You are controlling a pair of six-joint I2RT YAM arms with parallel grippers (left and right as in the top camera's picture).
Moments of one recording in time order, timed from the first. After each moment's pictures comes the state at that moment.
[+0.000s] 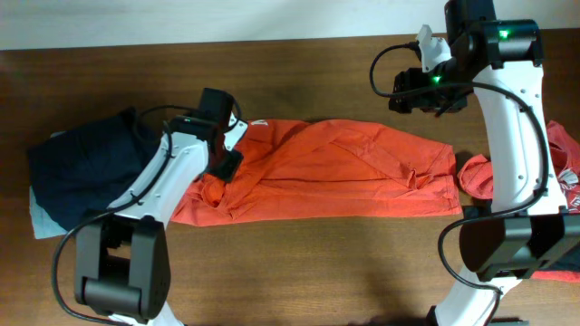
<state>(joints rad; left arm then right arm) -0.26 1.84 1.33 -0.82 -0.16 0.27 0.01 1.95 2.16 -1.51 -0.25 -0.03</state>
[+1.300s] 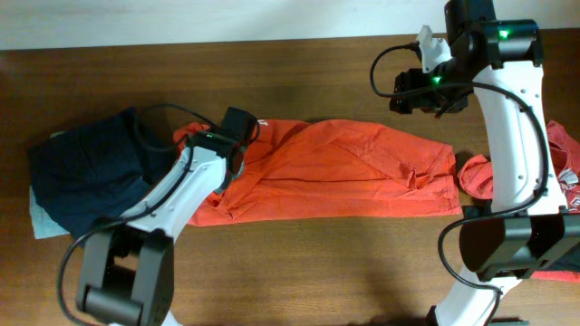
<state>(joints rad) -0.36 1.80 1.24 -0.85 -0.62 0.30 0.01 1.95 2.16 -1.52 -0.24 -0.03</state>
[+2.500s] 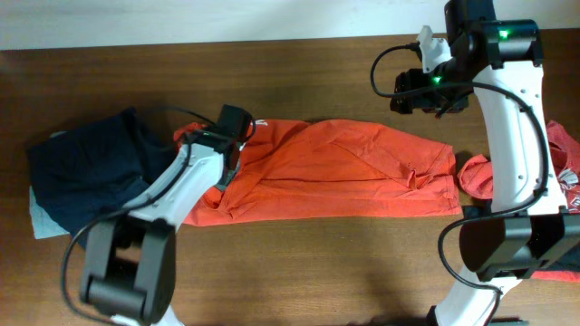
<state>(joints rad) -0.33 1.82 1.24 -0.78 -0.49 0.29 0.01 1.95 2.16 -1.52 -0.23 -0.03</state>
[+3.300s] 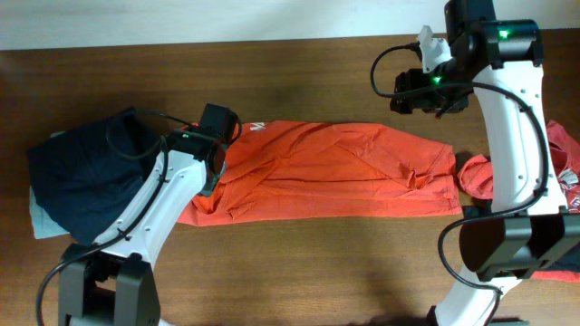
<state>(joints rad) -0.30 1.69 1.25 -0.98 -0.55 0.19 0.01 1.95 2.16 -1.52 -0.23 -0.03</state>
